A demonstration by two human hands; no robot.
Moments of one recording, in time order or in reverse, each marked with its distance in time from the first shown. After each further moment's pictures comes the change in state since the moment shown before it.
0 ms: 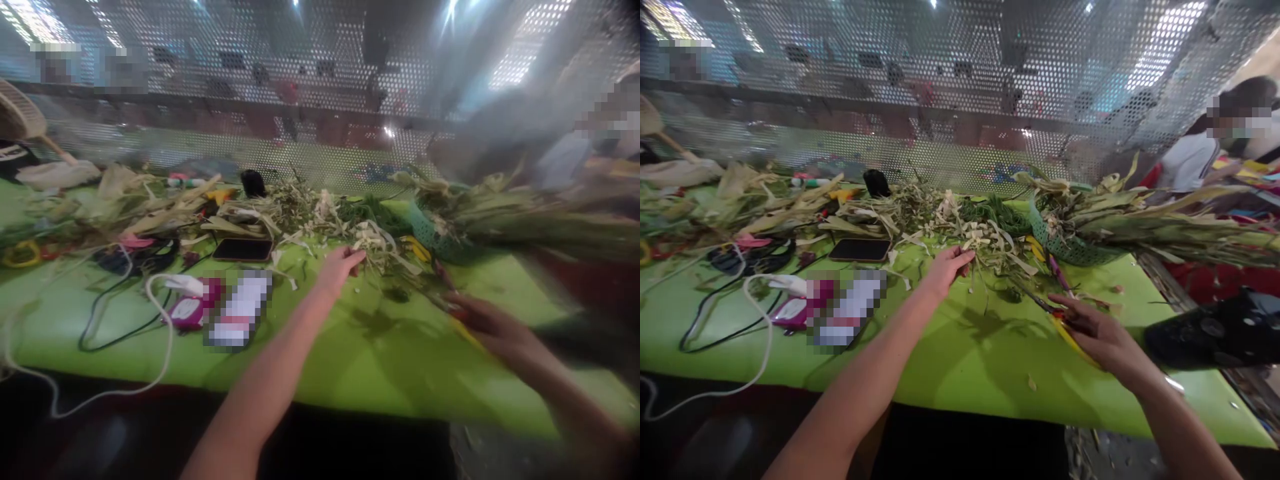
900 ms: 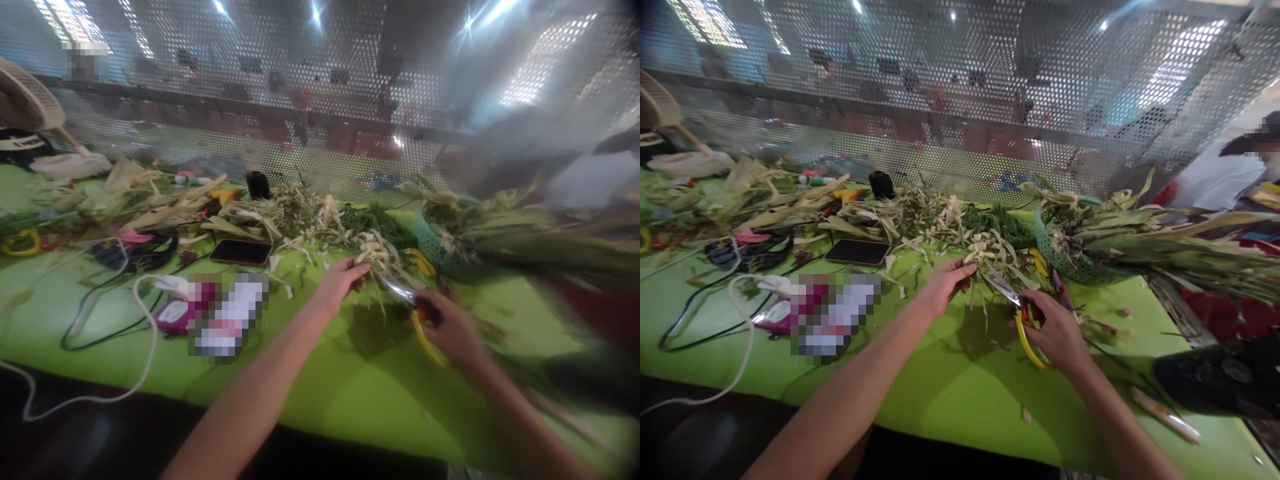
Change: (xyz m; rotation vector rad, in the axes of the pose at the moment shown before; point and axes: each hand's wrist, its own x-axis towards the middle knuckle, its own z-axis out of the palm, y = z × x) left_hand -0.011 0.008 0.007 -0.142 -0.052 -0.094; right_hand 0.066 -0.011 0.048 -0.357 0.225 -0.356
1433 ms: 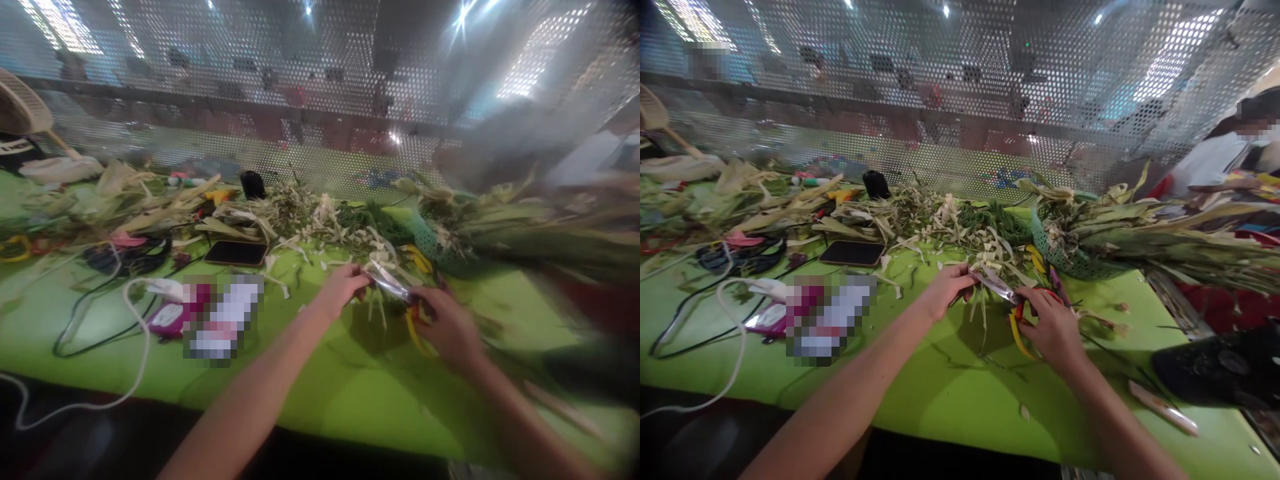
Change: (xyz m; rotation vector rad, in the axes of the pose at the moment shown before) left_hand 0.003 -0.019 0.001 0.097 -0.143 -0.005; right_hand -0.001 -0.007 0.000 -0.158 0.066 -0.056
